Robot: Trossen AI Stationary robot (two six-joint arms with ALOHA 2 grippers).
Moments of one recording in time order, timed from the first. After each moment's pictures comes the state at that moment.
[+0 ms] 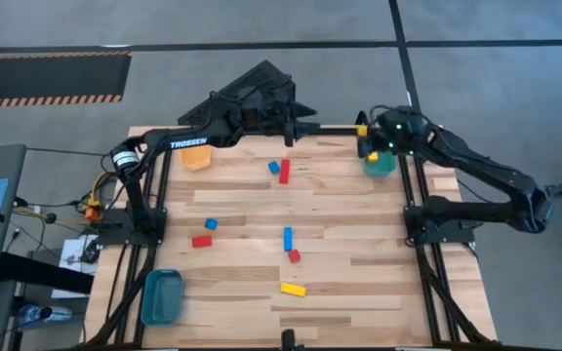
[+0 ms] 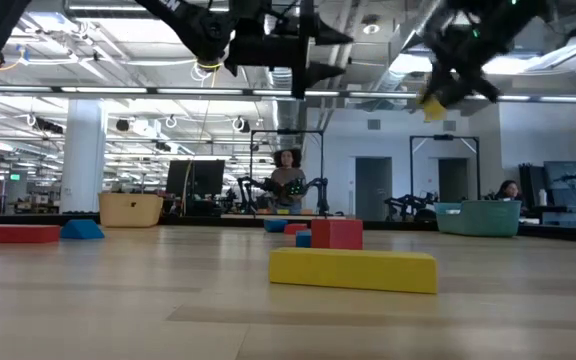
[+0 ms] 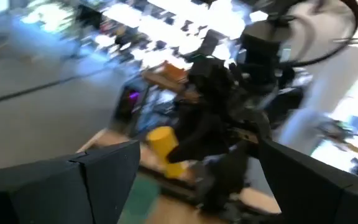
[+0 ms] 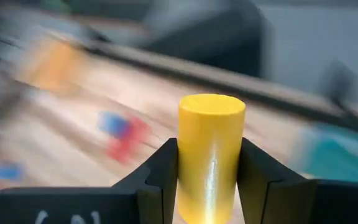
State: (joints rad) left arm 0.51 1.84 1.42 0.44 0.43 -0.41; right arm -0.67 0.96 0.90 -0.60 0.11 0.48
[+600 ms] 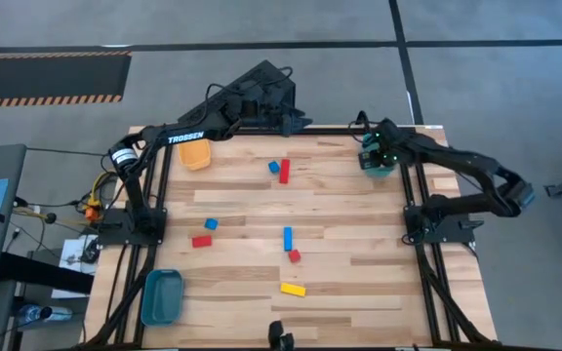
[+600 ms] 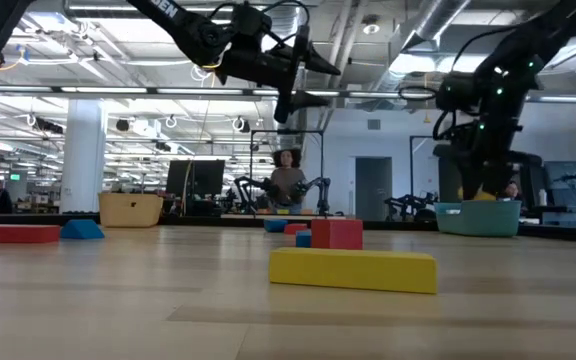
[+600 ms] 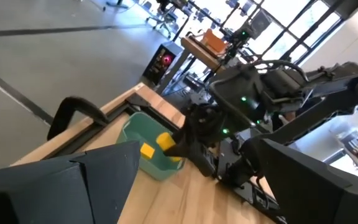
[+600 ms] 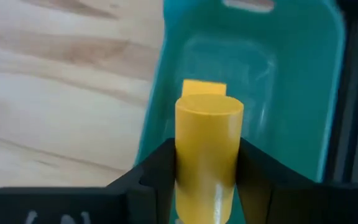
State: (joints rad) left arm 0.57 1.84 1.42 0.24 0.42 -0.53; right arm -0.87 1.22 0.65 -0.56 0.17 0.45
